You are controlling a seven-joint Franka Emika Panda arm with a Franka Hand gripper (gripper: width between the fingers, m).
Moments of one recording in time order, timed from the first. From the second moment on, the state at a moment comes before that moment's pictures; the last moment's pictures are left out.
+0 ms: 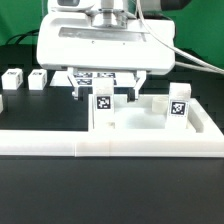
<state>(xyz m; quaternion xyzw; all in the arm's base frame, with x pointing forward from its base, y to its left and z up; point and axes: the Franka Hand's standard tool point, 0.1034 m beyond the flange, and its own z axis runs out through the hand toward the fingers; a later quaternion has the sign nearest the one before) 0.623 -0.017 0.080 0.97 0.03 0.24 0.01</state>
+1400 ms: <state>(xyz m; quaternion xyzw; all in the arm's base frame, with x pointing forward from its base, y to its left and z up) 0.630 -0.007 0.066 1.00 0.03 0.05 -0.05</state>
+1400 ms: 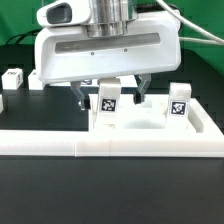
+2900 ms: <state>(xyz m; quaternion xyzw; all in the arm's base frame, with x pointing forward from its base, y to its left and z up) 0.629 -0.005 0.066 0.90 -0.43 0.05 -0.07</state>
